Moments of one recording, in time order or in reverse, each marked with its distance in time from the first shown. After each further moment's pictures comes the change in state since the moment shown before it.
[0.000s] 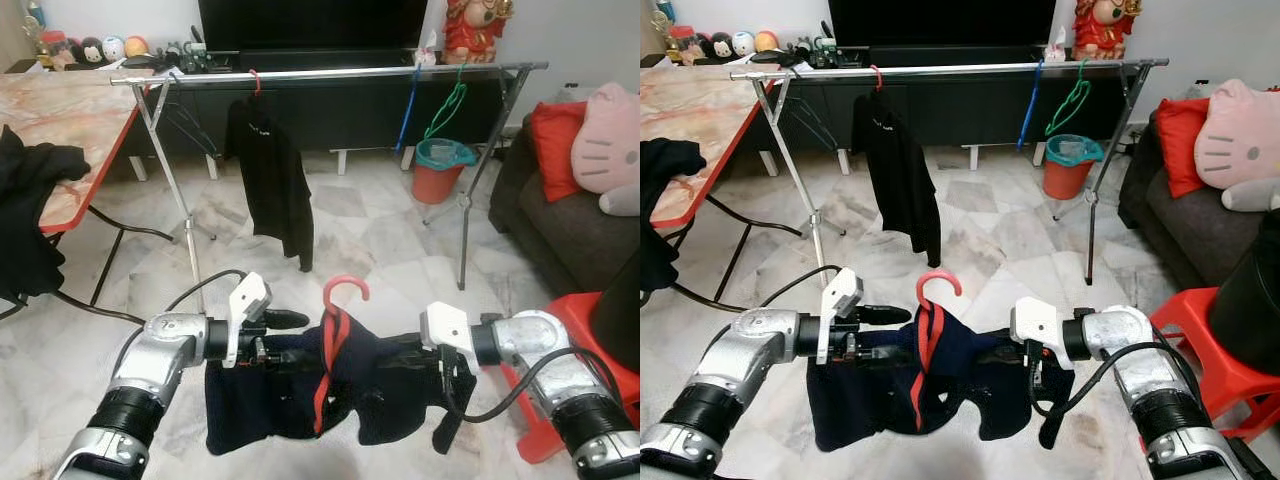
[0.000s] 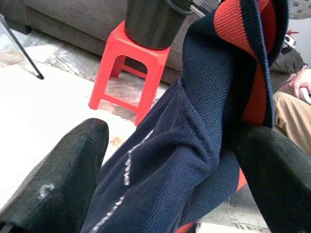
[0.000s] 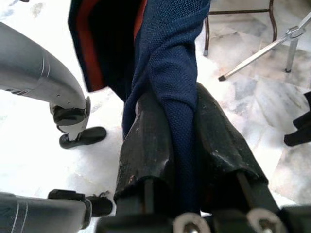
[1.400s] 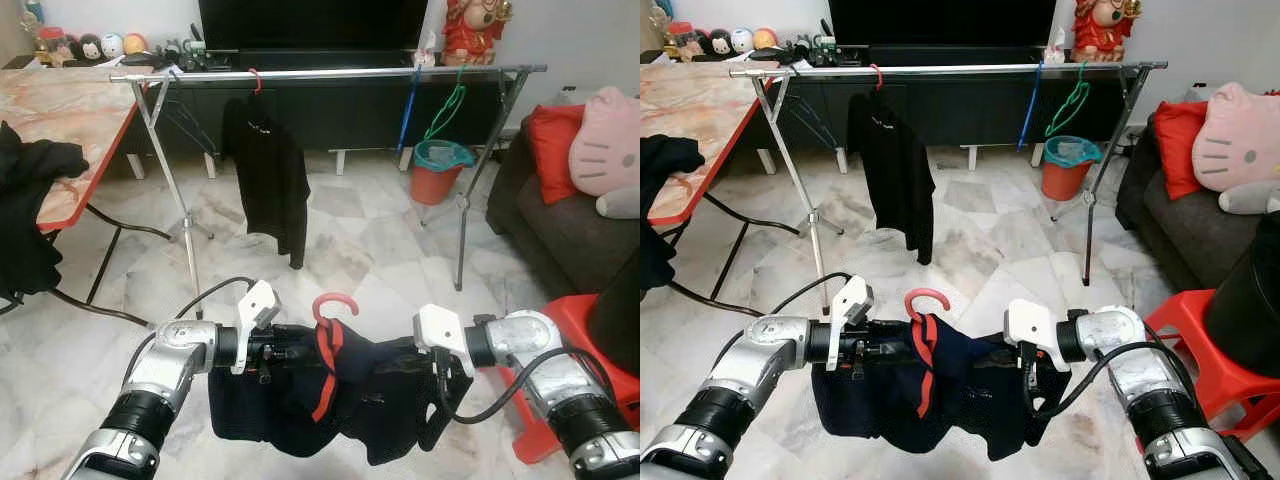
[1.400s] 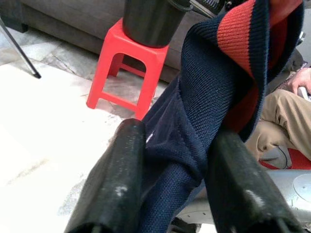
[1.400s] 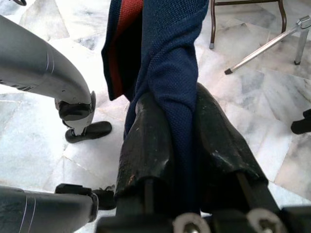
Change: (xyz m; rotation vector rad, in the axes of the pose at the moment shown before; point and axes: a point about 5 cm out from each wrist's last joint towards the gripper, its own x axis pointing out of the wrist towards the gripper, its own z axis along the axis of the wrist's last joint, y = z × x) left arm 0.010 -0.002 -0.008 0.002 0.002 -0.007; right arm 0.006 0.001 0.001 0.017 0.014 0.018
